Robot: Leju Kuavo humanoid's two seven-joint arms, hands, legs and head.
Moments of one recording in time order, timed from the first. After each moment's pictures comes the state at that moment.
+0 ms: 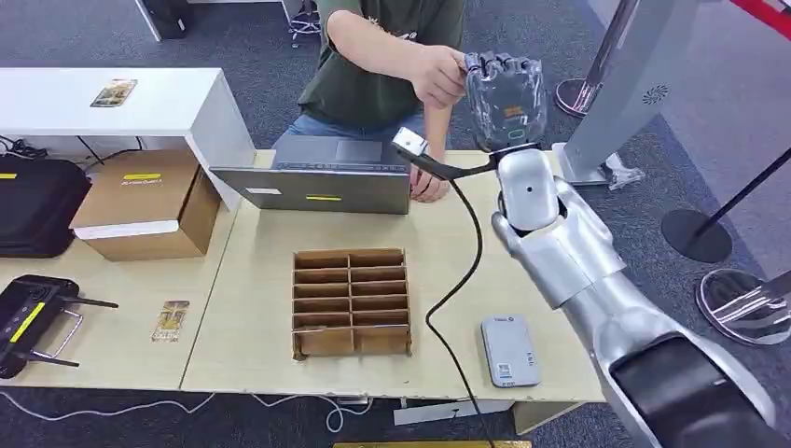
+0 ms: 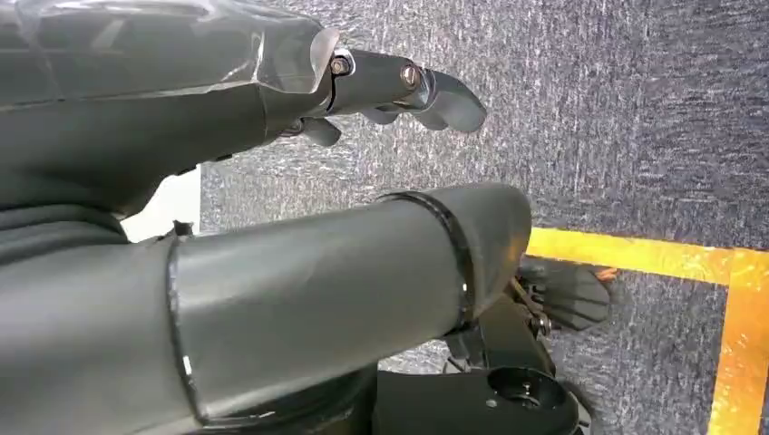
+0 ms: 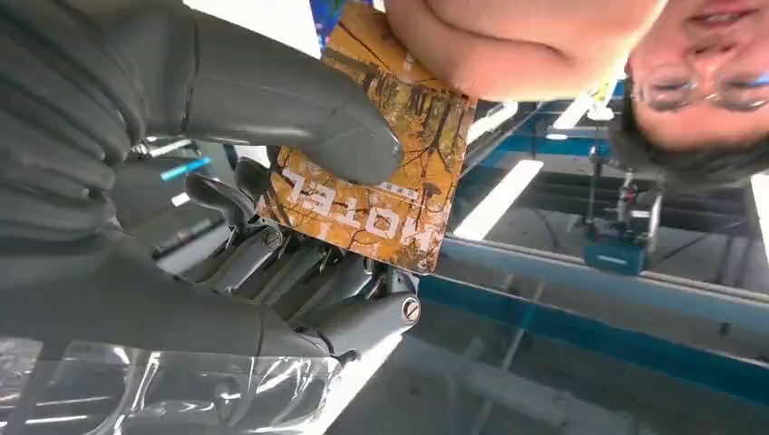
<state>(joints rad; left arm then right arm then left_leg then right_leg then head) -0.15 -0.19 0.97 -0.21 -0.88 0.18 -0.01 -0.99 -0.04 0.62 -0.86 1.49 -0.44 0.29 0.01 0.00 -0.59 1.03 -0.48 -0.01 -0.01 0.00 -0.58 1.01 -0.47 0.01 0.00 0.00</state>
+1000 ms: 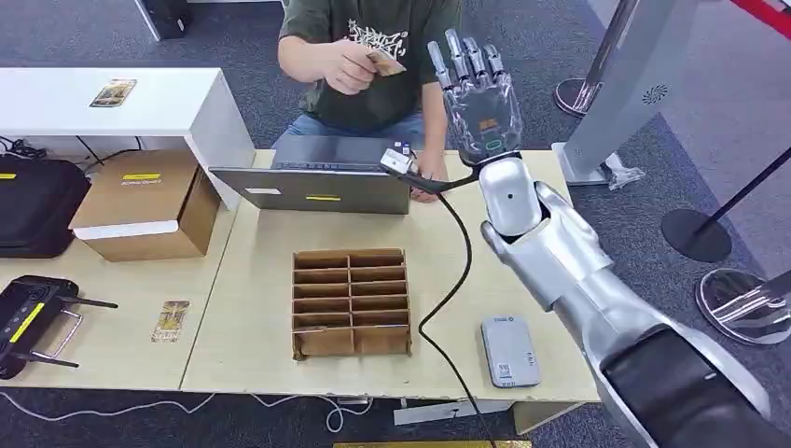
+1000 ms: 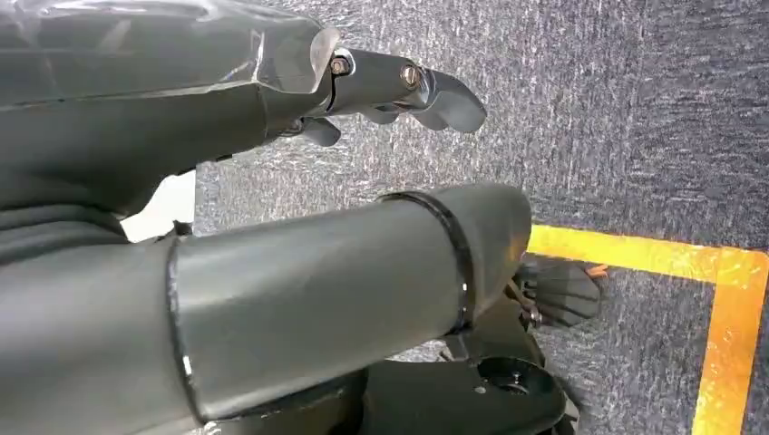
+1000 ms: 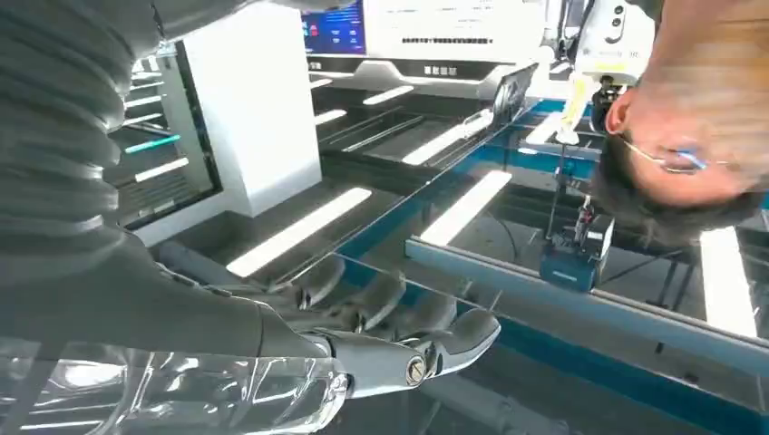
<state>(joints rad) -0.16 -0.21 0.97 -0.21 -0.86 0.21 -0.02 -1.01 -0.02 0.69 -0.78 1.49 -0.45 0.29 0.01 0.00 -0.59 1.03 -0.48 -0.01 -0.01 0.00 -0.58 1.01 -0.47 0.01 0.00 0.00</state>
